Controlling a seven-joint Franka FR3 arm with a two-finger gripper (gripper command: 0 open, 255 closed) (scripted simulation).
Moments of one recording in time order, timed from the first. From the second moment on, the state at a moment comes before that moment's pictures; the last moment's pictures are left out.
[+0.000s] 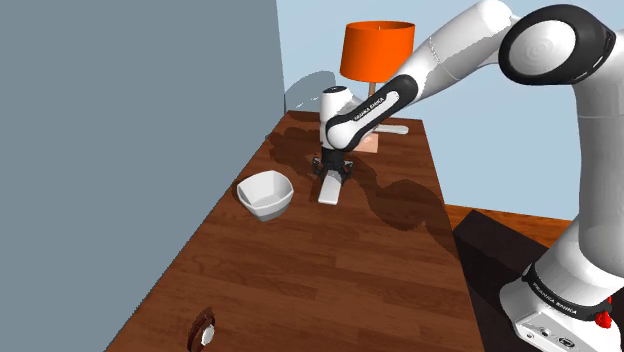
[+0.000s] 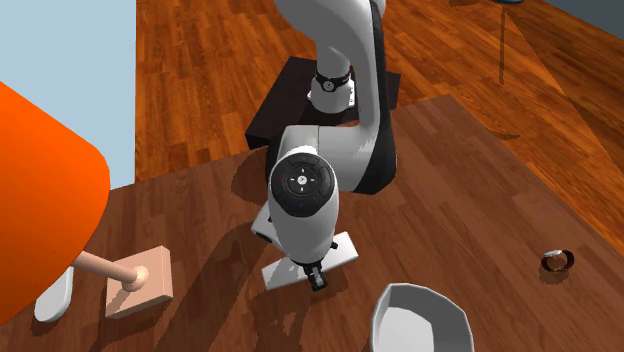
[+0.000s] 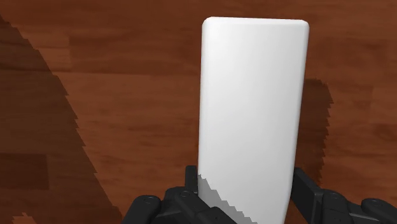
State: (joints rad) arm -0.04 0.52 0.20 -1.87 -0.14 2.37 1.16
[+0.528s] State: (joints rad) arm -0.04 0.45 0.21 -1.86 -0.12 2.29 1.15
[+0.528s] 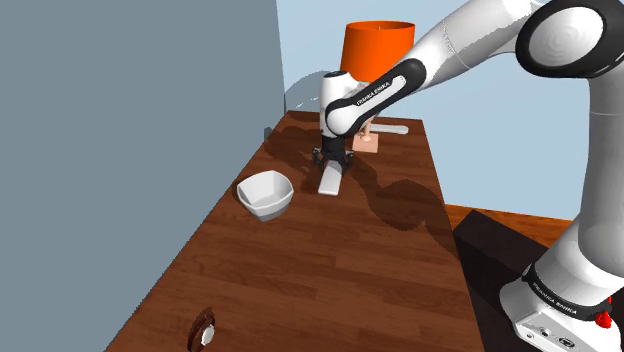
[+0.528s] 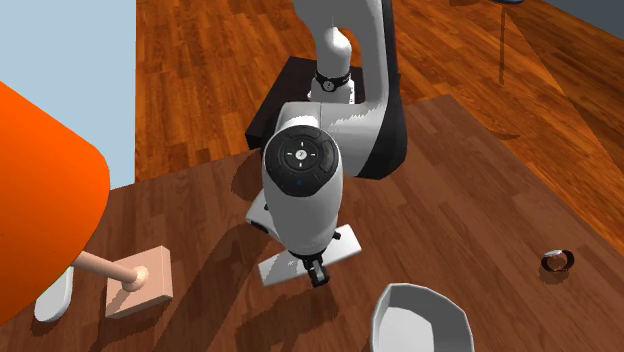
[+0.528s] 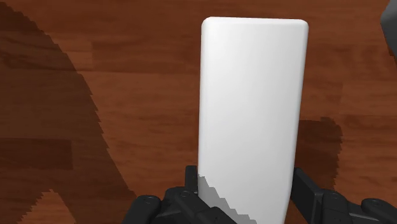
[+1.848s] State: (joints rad) arm -0.03 0.38 0.24 -1.73 -0.09 2.08 1.16
